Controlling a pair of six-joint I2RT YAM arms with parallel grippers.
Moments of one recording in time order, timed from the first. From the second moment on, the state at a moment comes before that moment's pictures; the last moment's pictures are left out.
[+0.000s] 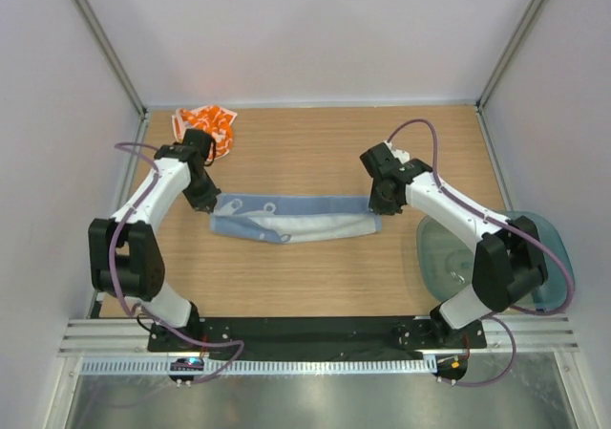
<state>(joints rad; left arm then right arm) -0.13 1.55 1.24 -0.99 -0.18 -0.70 0.51 1.51 1.15 -0.82 0.30 0.68</state>
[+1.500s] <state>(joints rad) -0.13 2.00 1.64 -1.01 -0.29 -0.66 0.33 1.86 1.44 -0.77 0.24 0.54</state>
